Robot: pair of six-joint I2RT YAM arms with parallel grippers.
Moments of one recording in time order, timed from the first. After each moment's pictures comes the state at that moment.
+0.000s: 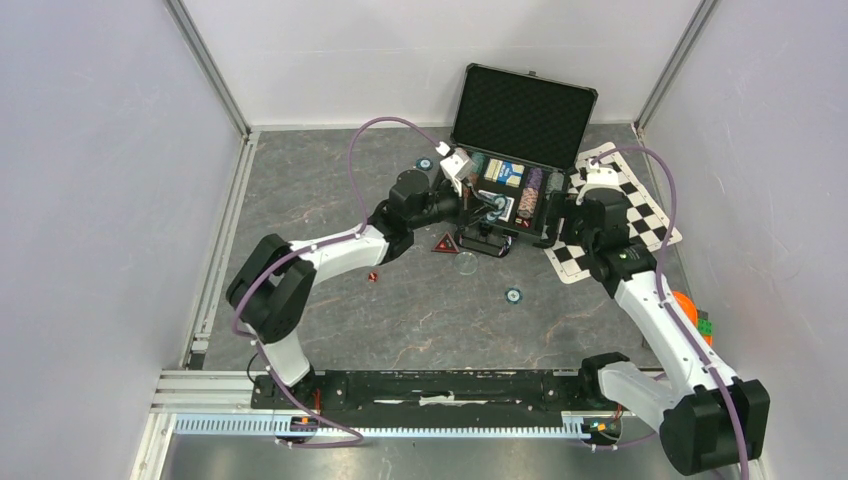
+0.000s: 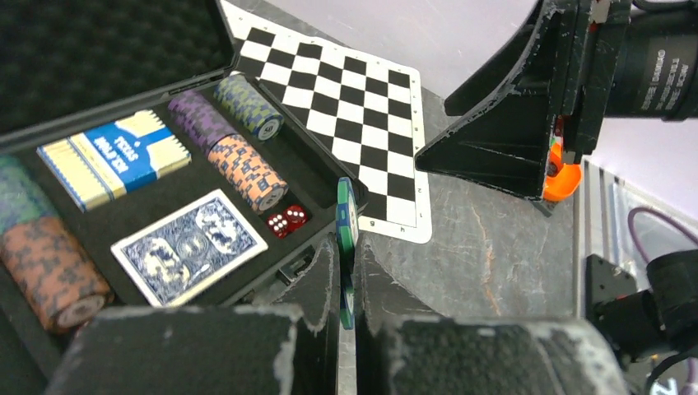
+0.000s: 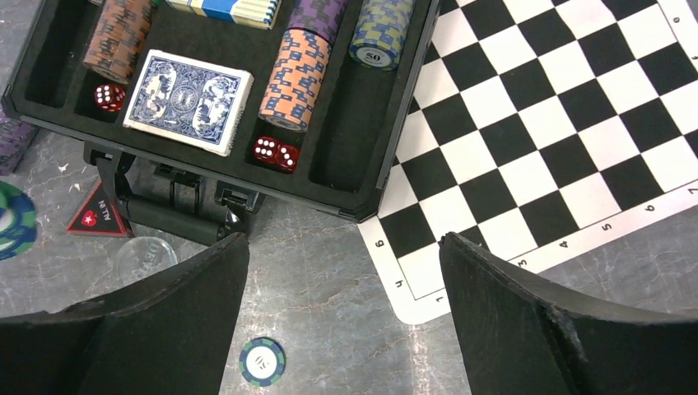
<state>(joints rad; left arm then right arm) -0.73 1.72 1.08 0.57 0.42 -0.27 0.21 1.00 0.78 -0.33 0.18 0.21</state>
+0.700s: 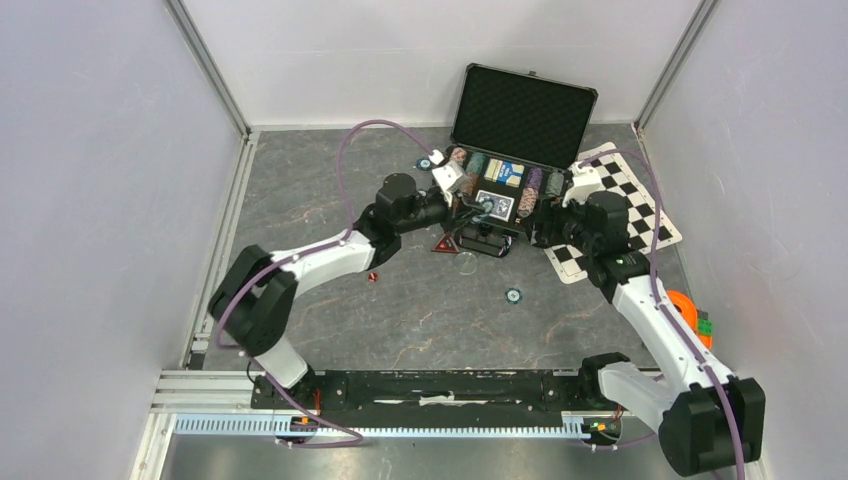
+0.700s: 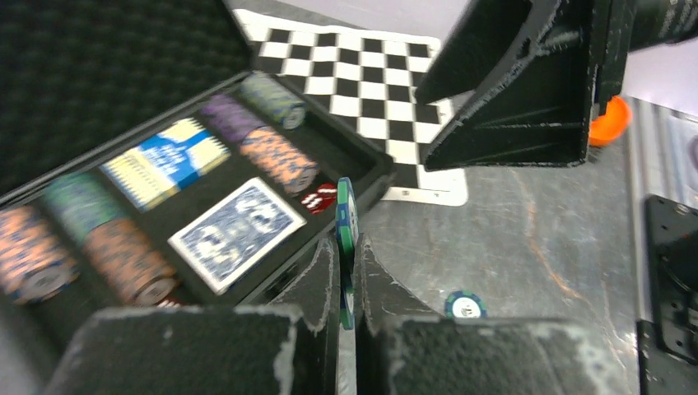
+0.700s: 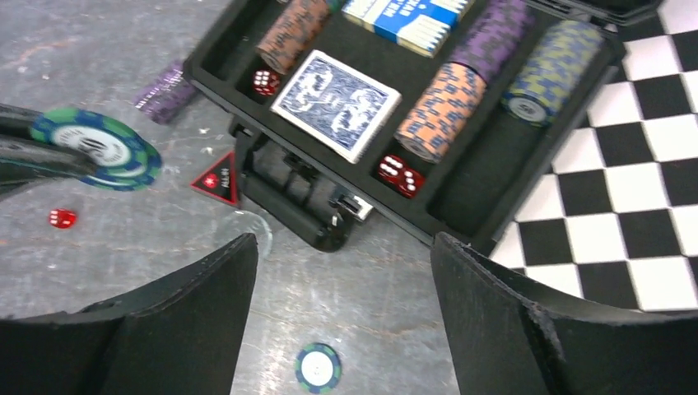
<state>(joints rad) -0.71 1.69 1.04 0.57 0.52 -0.03 0.19 0.99 0.71 -0.15 -0.17 0.15</state>
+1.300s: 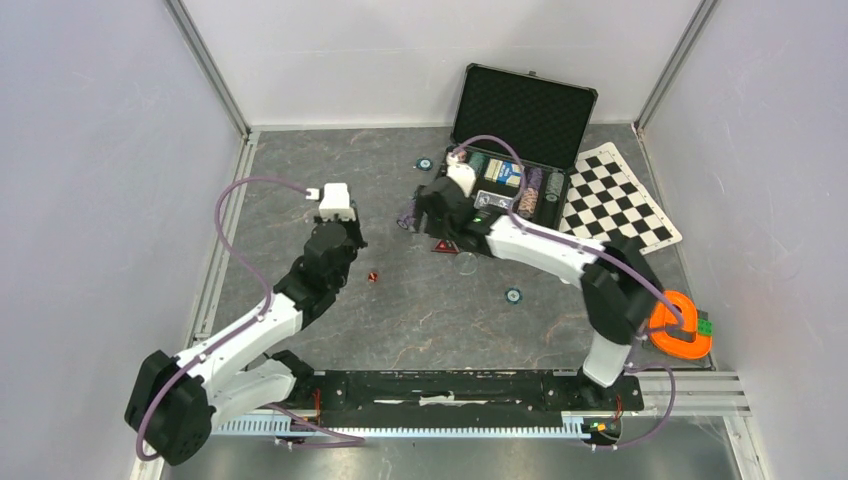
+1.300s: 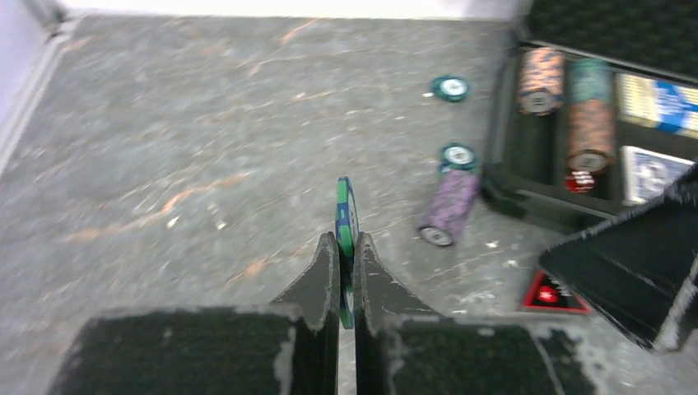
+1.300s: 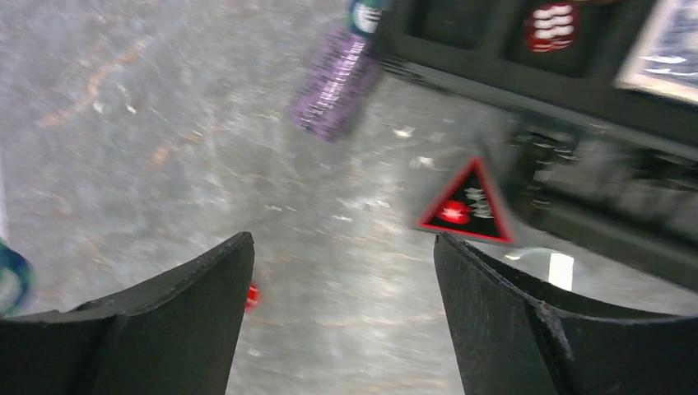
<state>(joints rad) -0.59 1.02 0.58 0.27 -0.50 -0.15 0.79 1.69 1.21 -0.25 0.32 0.75</state>
